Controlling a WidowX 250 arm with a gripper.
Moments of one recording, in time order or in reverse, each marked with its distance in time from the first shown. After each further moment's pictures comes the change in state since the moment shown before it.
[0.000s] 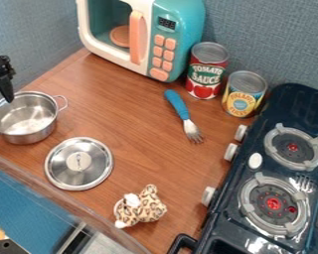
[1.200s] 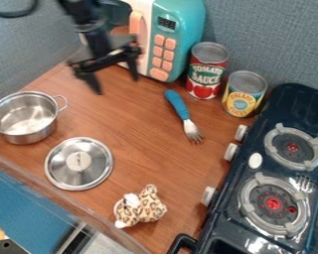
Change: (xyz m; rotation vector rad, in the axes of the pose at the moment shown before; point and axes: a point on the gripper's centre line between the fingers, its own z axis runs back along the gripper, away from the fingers) arm -0.079 -0.186 0.014 -0.252 0.202 -0.332
